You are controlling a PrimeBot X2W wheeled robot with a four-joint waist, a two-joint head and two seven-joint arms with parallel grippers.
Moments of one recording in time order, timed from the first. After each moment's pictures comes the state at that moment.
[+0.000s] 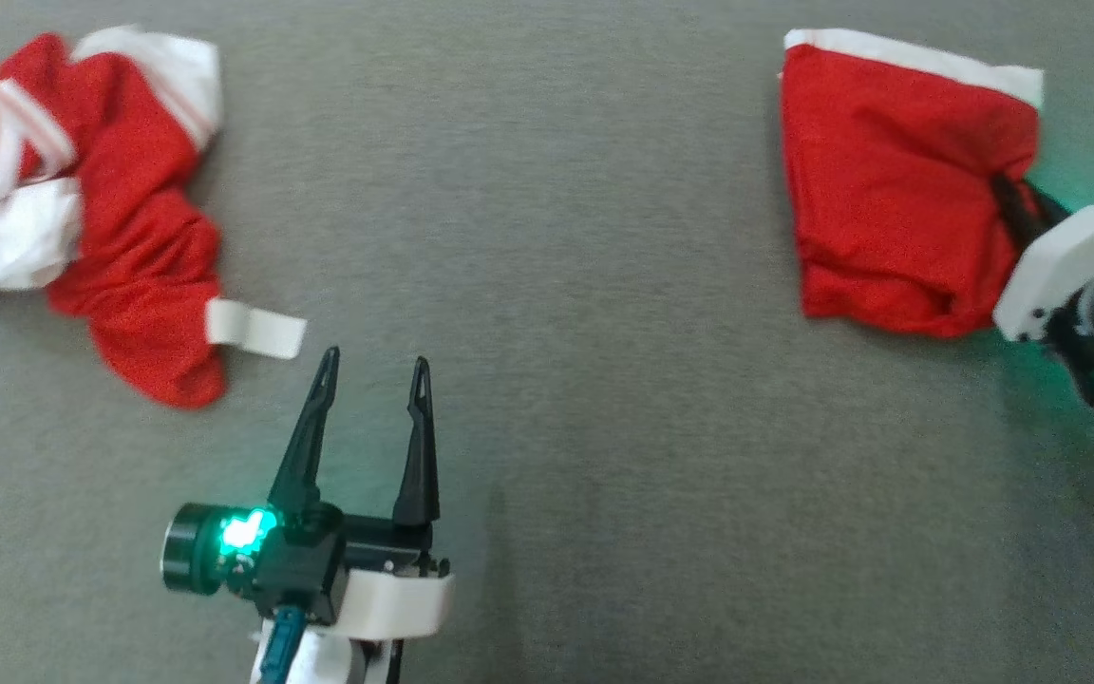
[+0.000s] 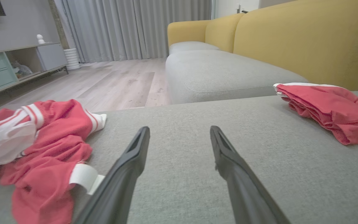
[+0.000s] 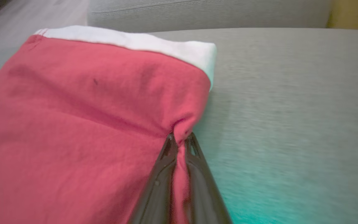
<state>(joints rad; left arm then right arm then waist) -0.06 0.05 -0.33 0.04 -0.05 0.17 -0.26 -0.73 -0.42 0.36 0.85 0.57 0.13 0.12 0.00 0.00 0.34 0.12</state>
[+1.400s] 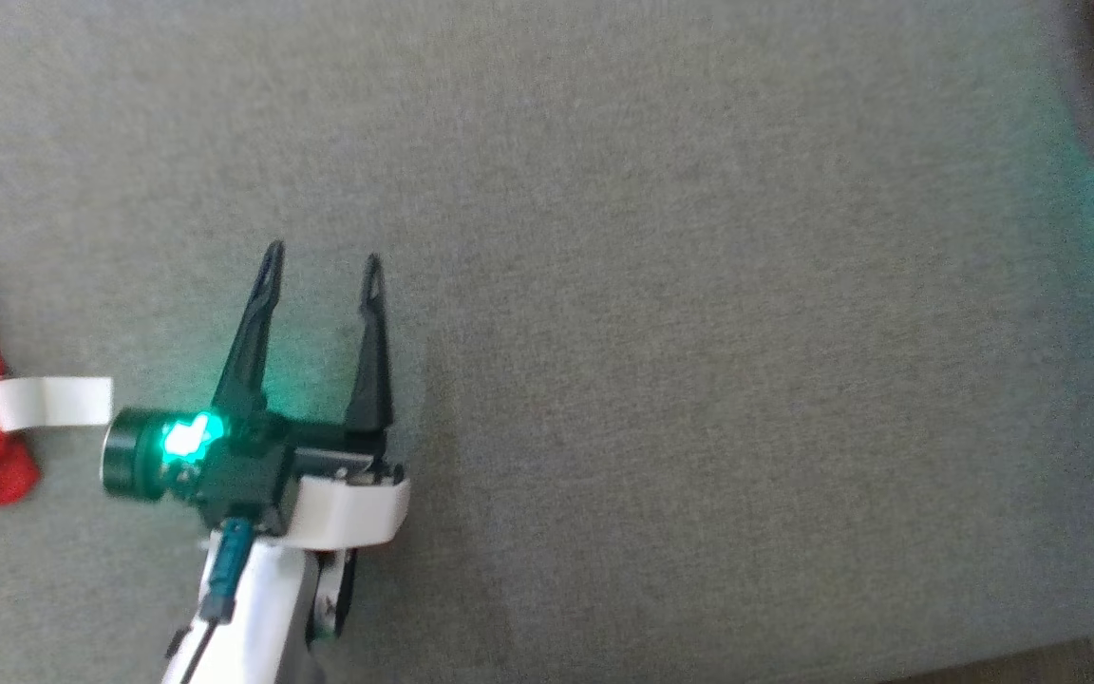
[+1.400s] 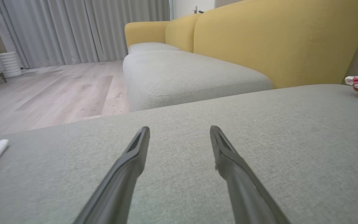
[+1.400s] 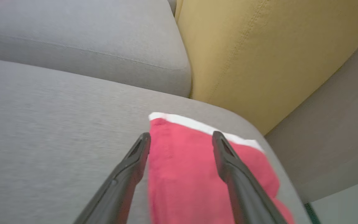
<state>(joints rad) -0.24 0.11 -0.31 0.06 -0.06 0.16 -0.26 -0.84 -0.49 0.11 0.81 0.12 0.13 -0.15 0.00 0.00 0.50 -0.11</state>
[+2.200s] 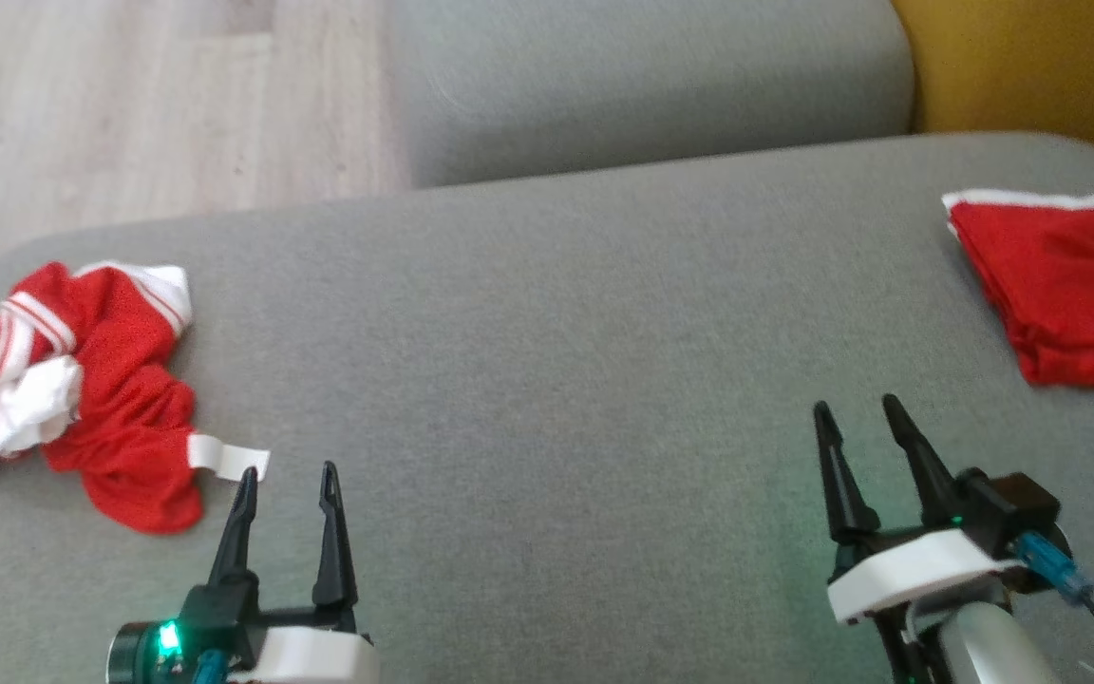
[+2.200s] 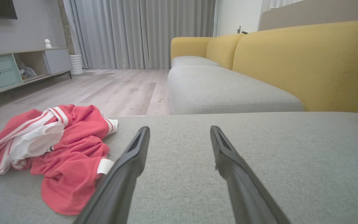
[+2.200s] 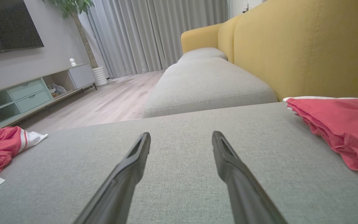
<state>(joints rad) 0.04 0.05 -0.17 0.24 -0.15 0.11 -0.26 -0.07 -0.08 0.13 0.37 0.22 0.13 -0.25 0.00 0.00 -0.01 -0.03</state>
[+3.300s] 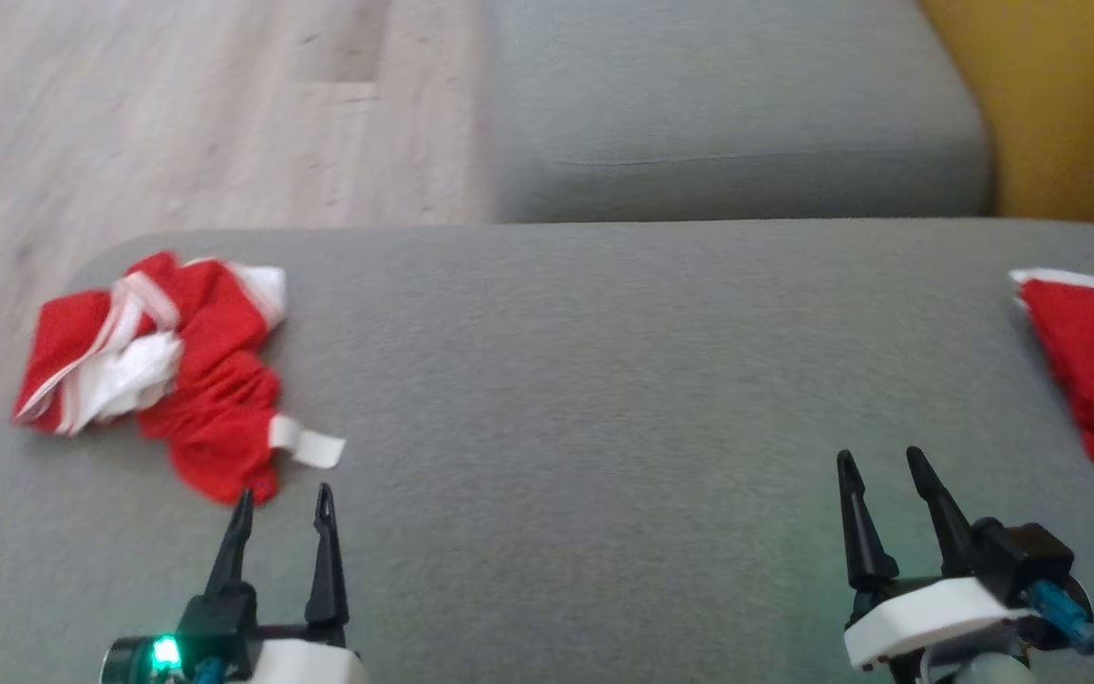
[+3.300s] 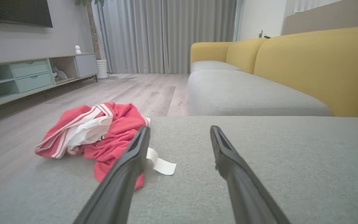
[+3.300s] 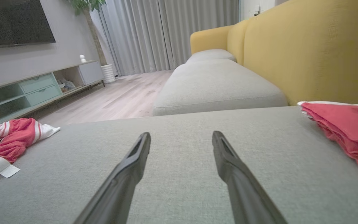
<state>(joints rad) 0.04 0.05 -0.14 0.30 -0.11 0.08 -0.26 0.02 -0.05 0.06 0.36 0.17 0.13 -0.25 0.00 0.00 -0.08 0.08</state>
